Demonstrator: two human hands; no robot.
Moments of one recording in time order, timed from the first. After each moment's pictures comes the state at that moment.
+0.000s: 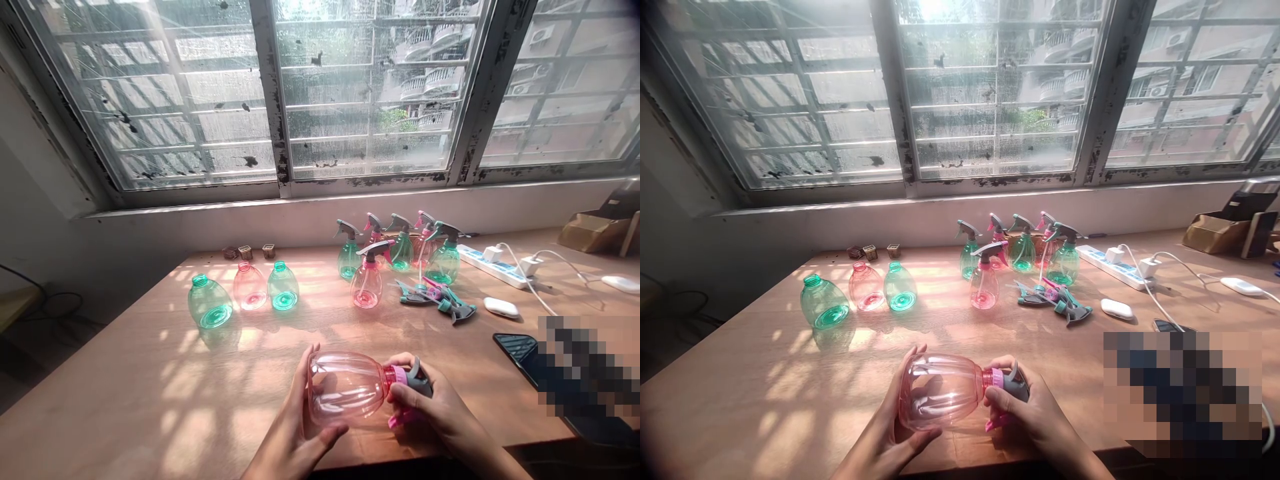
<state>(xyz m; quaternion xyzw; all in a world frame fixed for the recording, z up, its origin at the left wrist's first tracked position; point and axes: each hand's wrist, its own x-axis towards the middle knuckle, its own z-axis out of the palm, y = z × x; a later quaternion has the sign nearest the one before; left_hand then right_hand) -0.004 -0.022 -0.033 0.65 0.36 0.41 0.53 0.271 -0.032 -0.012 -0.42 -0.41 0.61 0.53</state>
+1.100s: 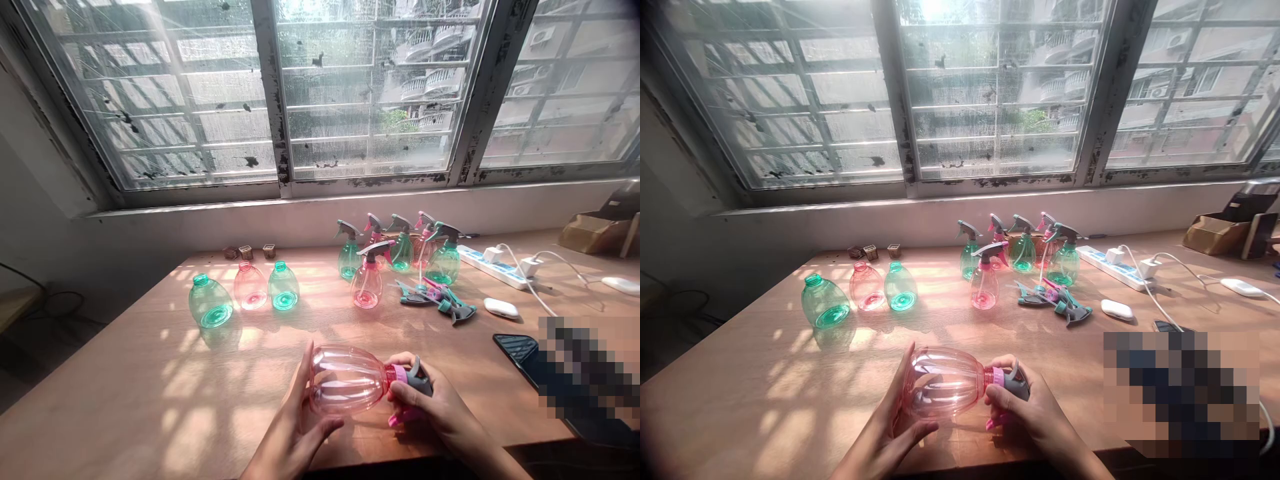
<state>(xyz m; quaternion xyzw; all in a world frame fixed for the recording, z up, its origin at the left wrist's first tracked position) -0.004 -0.021 -0.035 0.65 0.36 0.42 0.52 0.271 -0.032 -0.012 -0.42 -0.39 0.63 0.53</state>
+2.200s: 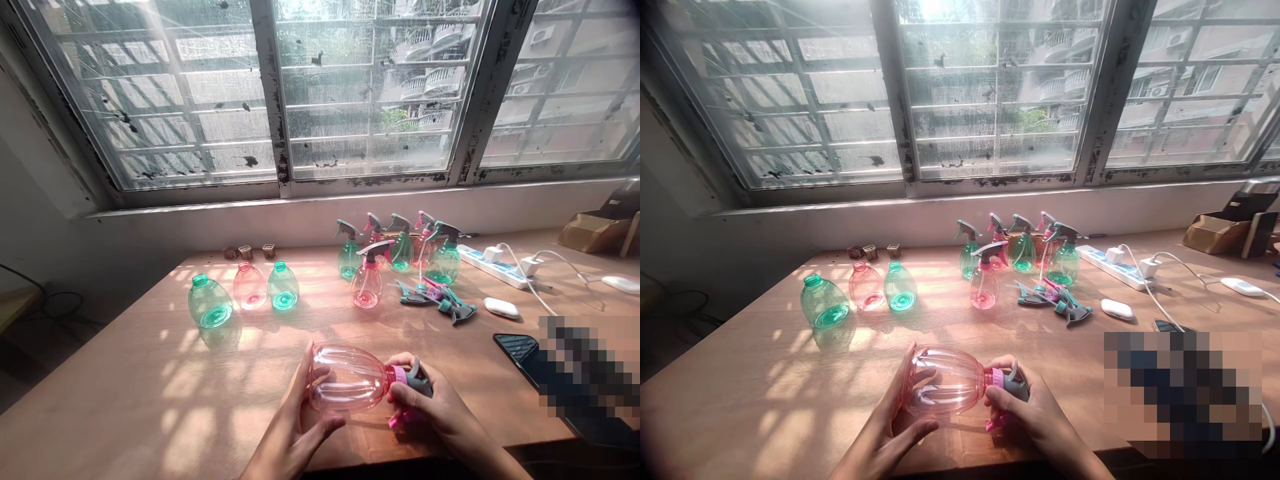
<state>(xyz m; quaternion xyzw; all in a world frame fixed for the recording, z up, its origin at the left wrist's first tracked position) -0.008 -0.014 -0.051 0.65 0.40 0.43 0.48 0.271 -0.032 -0.012 -0.42 -0.40 0.63 0.52</state>
